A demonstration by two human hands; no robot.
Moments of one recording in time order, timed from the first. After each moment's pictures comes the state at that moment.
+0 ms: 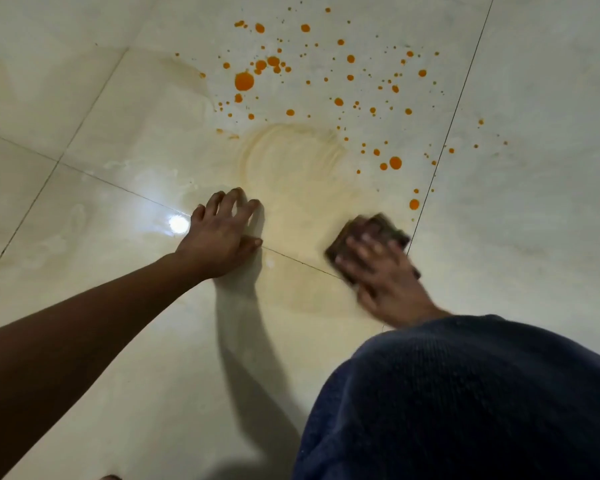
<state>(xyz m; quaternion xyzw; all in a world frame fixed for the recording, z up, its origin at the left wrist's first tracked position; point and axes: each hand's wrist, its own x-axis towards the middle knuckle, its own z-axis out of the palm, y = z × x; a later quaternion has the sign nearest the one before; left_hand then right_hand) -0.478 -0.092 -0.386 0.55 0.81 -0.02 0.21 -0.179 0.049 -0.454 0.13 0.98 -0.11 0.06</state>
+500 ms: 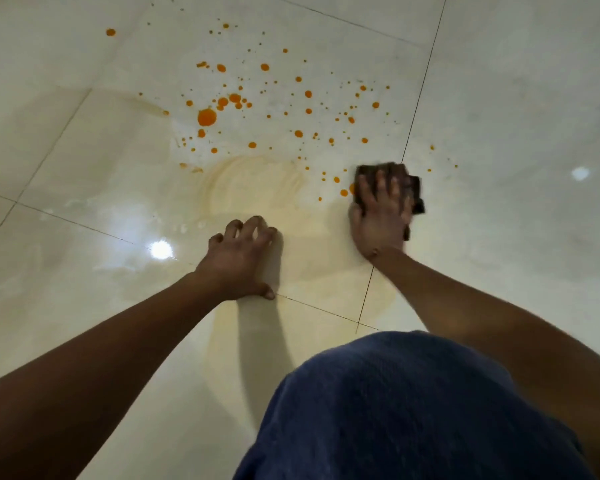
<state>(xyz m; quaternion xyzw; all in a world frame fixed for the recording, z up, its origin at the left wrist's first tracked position) -0.426 -0.033 -0.375 0.59 0.77 -0.07 0.25 -0.236 0.154 -0.411 0.51 0.85 -0.12 -0.04</state>
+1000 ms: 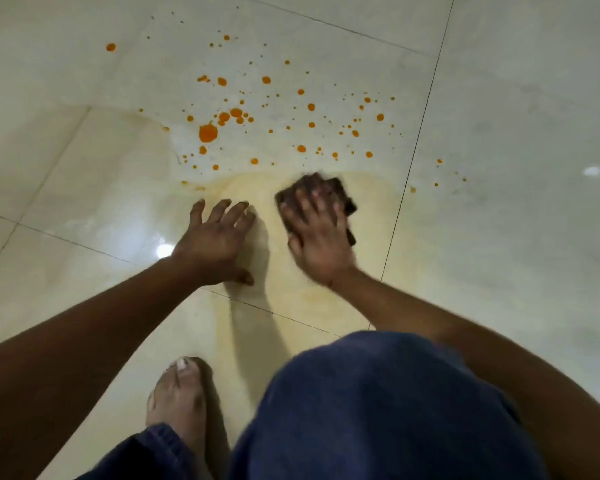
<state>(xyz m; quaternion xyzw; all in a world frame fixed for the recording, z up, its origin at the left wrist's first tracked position) -0.476 -0.005 -0.357 0.61 0.75 -0.16 0.18 -0.304 0.115 -0.416 0.34 0.93 -0.10 -0.03</state>
